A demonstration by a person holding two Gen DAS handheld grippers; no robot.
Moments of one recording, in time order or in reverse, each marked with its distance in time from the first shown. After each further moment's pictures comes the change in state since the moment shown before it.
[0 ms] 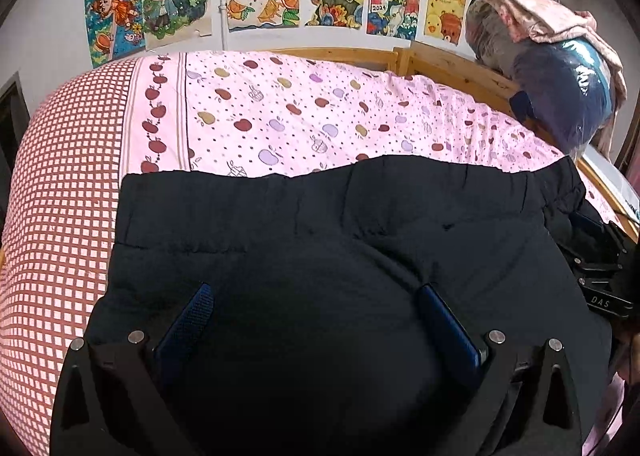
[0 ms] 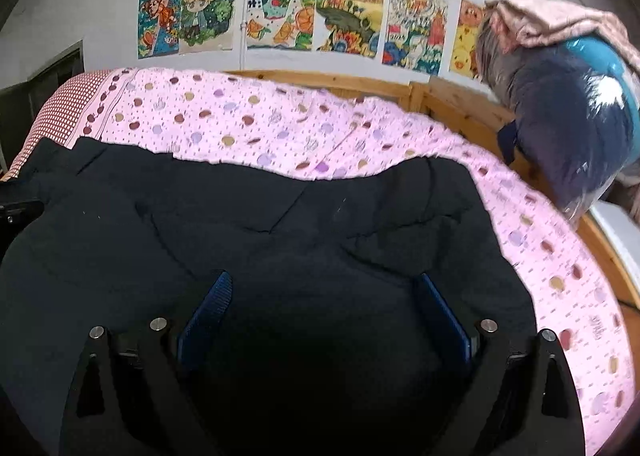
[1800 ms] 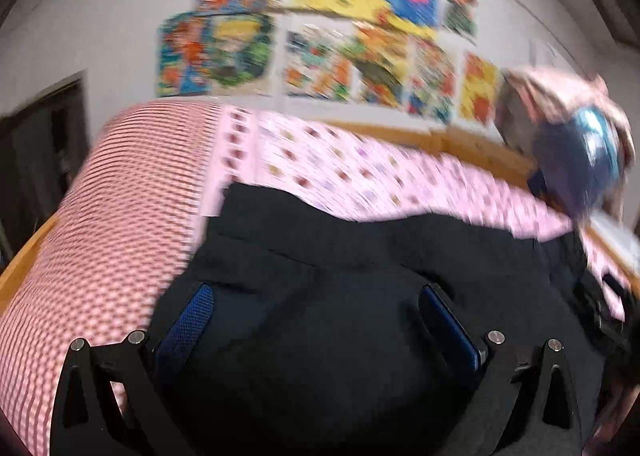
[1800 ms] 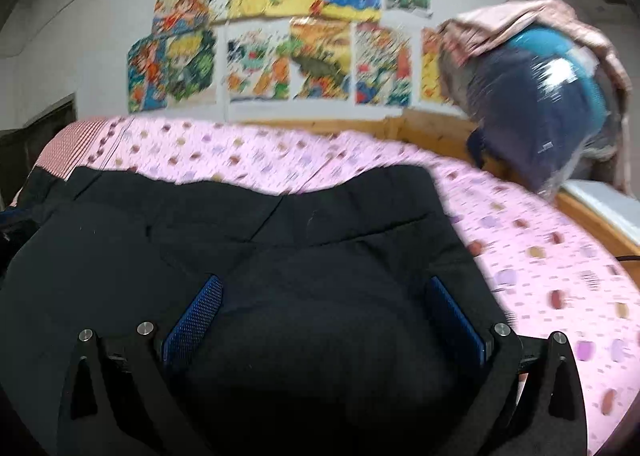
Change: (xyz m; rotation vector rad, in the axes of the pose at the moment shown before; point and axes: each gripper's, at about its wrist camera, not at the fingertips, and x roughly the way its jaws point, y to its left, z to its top) left arm -0.068 0.026 -0.041 -0.193 -0.316 0.101; right arm -0.047 -0.017 -0.044 0.108 -0.278 -0.095
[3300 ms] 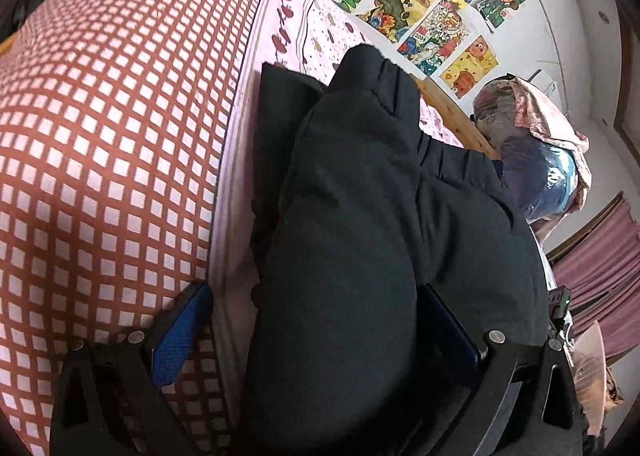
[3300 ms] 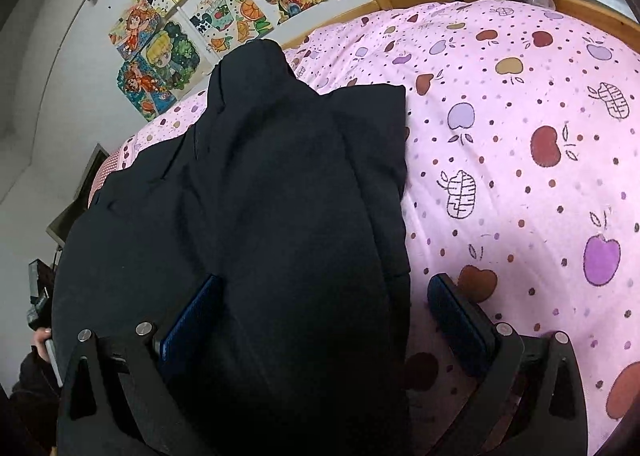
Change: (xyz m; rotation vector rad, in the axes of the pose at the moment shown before) left arm 0.073 0.108 -0.039 -0.266 0.432 -0.375; right arm 0.069 -0.105 -0.079 0.393 0.407 0.399
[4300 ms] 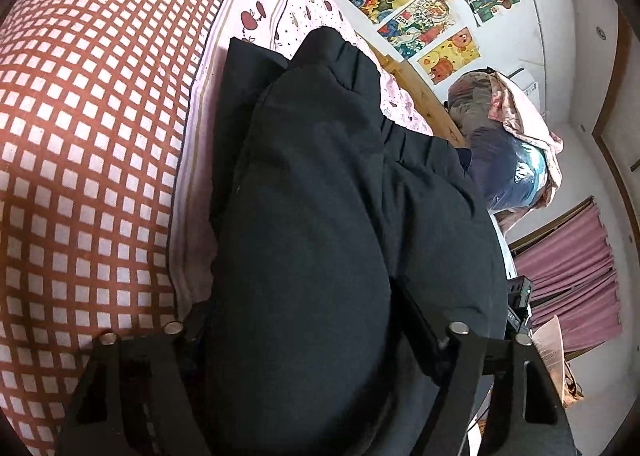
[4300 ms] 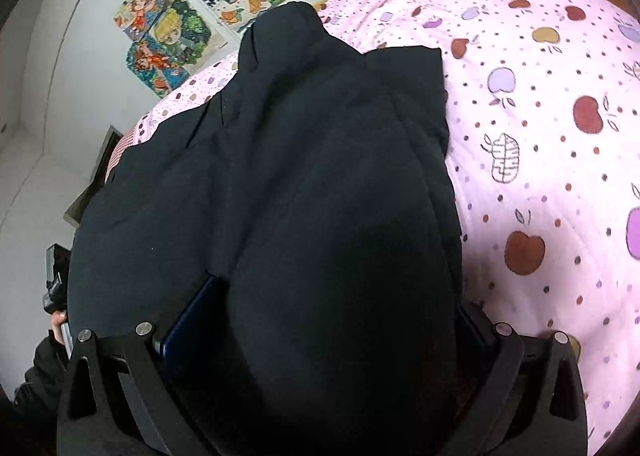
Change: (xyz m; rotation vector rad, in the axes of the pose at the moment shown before) left arm -0.004 -0.007 0.011 -0.047 0.119 -0.132; right arm 0.005 0.026 -0.008 0.042 0.142 0.064
